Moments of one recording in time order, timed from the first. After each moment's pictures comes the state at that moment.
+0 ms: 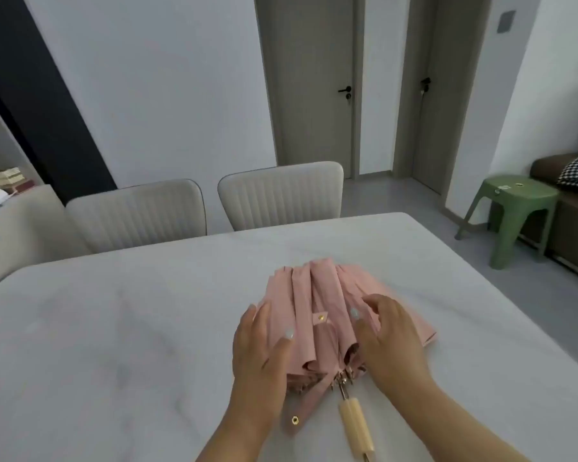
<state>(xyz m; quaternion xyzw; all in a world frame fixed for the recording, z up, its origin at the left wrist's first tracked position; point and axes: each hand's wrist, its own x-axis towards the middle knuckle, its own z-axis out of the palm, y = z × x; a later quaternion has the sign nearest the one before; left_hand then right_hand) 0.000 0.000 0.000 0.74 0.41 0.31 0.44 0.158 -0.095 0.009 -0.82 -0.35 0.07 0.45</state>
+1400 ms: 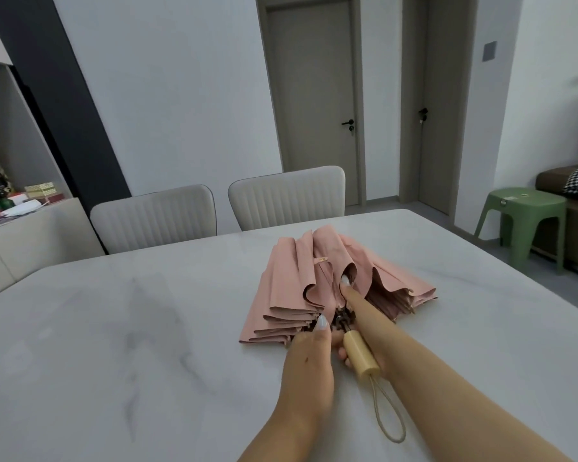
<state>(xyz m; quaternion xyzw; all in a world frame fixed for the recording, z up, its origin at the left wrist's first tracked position) 0.010 -0.073 -0.072 0.72 0.33 0.33 0.51 0.139 -0.098 -0.061 -0.60 -0.20 0.51 0.58</state>
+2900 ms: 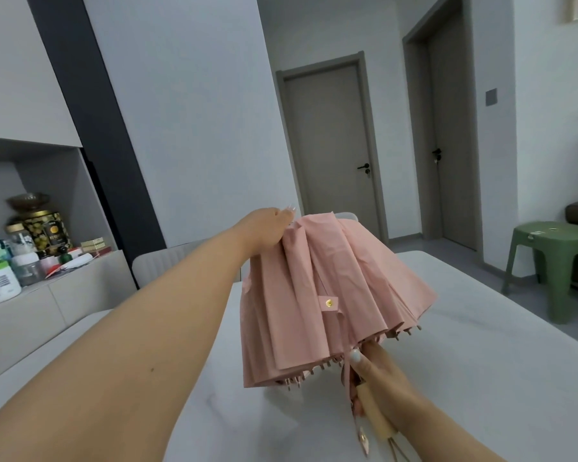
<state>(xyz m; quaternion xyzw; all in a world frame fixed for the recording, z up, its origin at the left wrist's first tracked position) 0.026 0.022 0.172 0.89 0.37 0.21 0.16 0.115 -0.139 -0.047 -0.51 -0.46 0.31 0.66</state>
